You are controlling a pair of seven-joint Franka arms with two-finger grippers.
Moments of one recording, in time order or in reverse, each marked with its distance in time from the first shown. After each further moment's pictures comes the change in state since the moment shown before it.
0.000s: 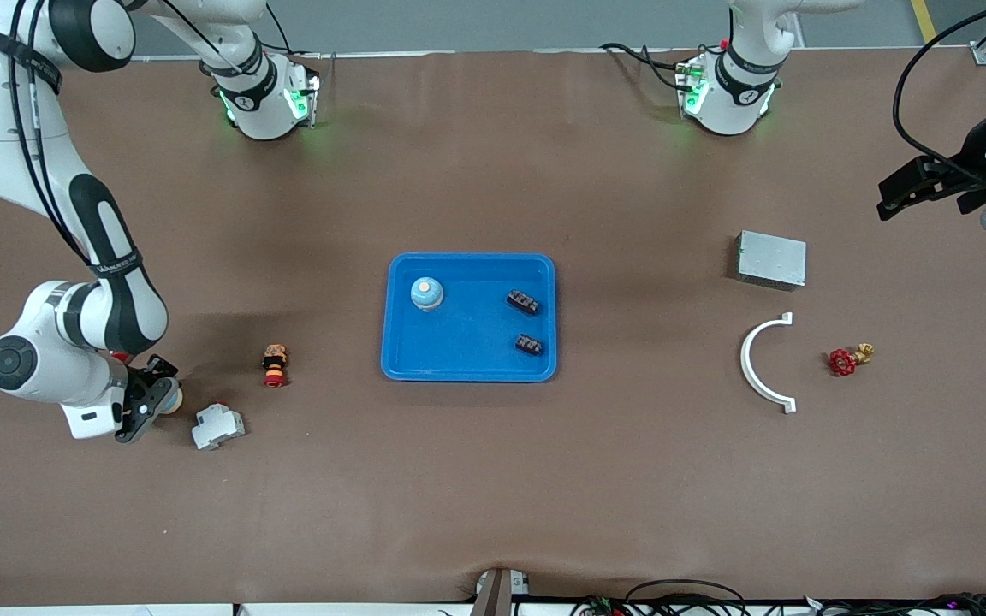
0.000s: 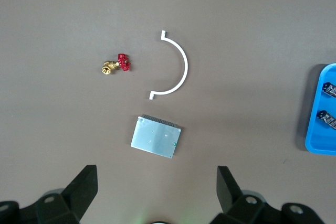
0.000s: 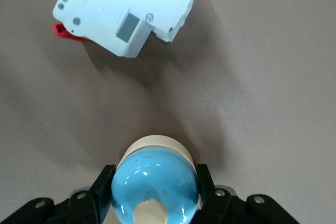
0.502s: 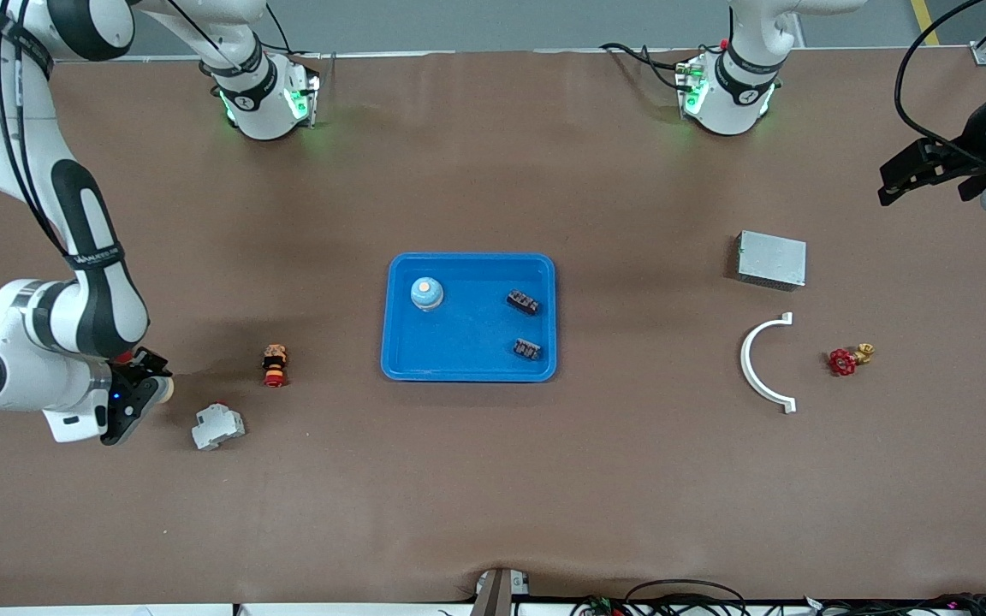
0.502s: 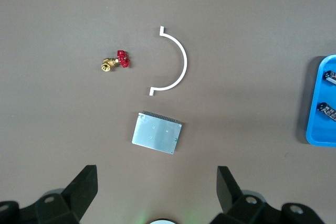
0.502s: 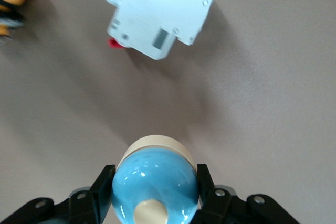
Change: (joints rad) left arm -0.047 -0.052 0.044 -0.056 0.000 0.013 0.018; right arm 0.019 -0.066 0.016 0.101 0.000 -0.308 0.102
